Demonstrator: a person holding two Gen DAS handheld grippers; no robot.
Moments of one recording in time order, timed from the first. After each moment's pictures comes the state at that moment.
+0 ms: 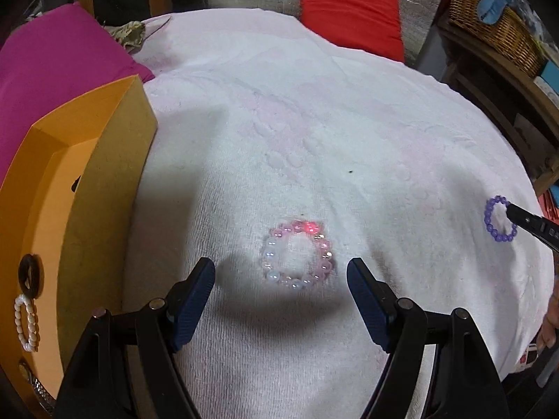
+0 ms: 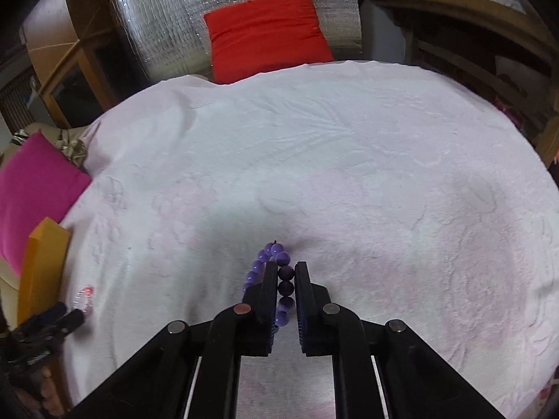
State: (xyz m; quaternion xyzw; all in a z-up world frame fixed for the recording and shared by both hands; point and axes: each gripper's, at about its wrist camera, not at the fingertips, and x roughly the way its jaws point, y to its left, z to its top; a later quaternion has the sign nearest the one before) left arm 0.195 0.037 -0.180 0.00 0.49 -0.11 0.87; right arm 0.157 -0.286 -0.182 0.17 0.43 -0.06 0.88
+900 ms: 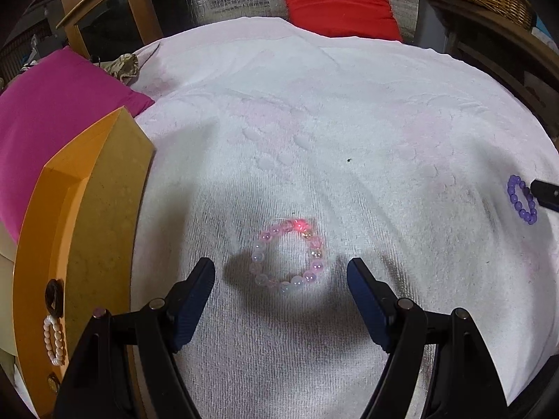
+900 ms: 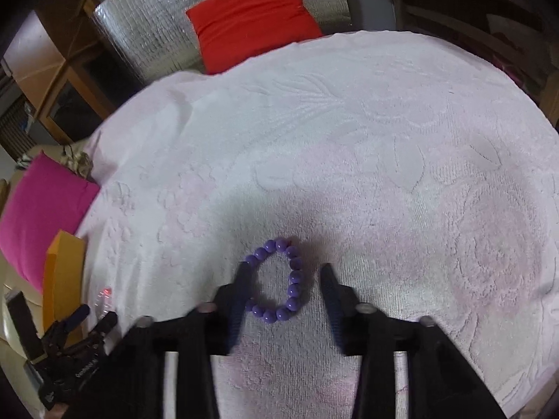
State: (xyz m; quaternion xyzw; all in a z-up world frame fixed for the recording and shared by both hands) left arm 0.188 -0.004 -0.185 0.10 0.46 -0.08 0.88; right arm 0.156 -0.304 -0.190 0.22 0.47 -0.05 0.85
